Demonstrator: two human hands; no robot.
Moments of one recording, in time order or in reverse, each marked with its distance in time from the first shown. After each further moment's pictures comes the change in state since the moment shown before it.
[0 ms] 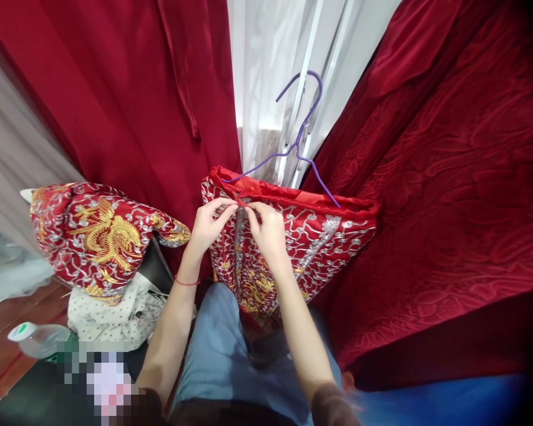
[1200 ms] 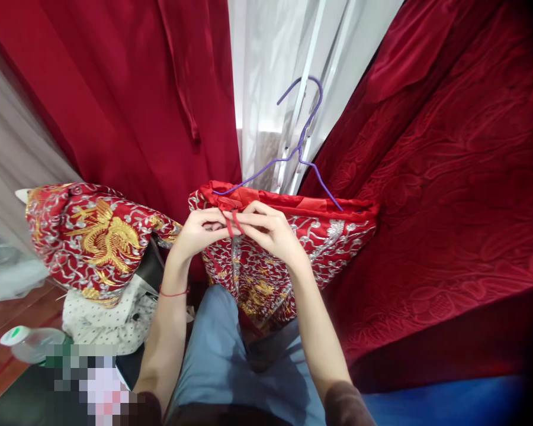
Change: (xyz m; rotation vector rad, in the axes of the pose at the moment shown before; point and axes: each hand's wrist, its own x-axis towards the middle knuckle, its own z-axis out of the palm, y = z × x) left_hand -0.009 0.039 -0.029 -0.124 -0.205 -0.054; right_hand 0.009 -0.008 -0.047 0.318 -0.302 -0.371
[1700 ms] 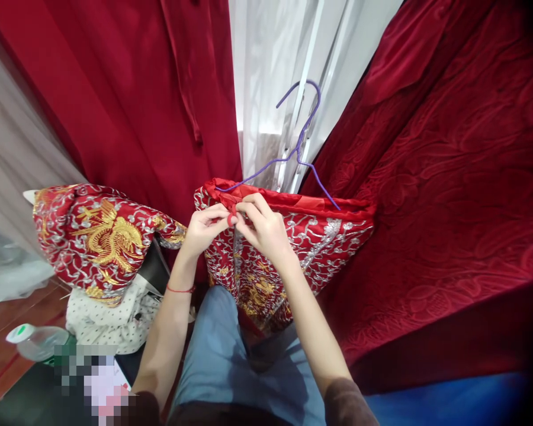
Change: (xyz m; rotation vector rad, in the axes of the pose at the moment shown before) left_hand 0.005 -0.017 0.008 -0.068 0.110 0.080; right_hand 0.006 -0.009 0.022 -0.441 0.125 0.050
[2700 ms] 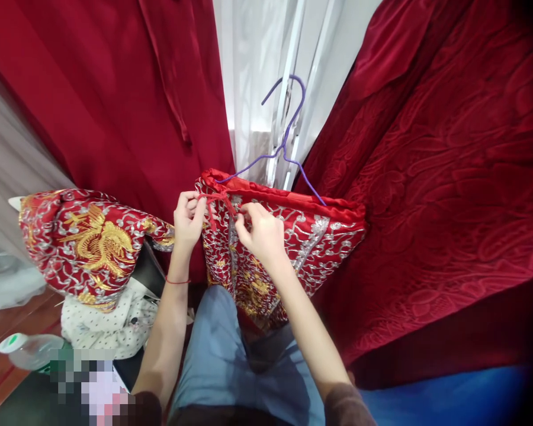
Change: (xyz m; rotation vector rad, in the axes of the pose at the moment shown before) left_hand 0.011 -0.037 -0.002 0.056 0.334 -0.058; right_hand -0.010 0.005 0.012 -0.135 0.006 0.355
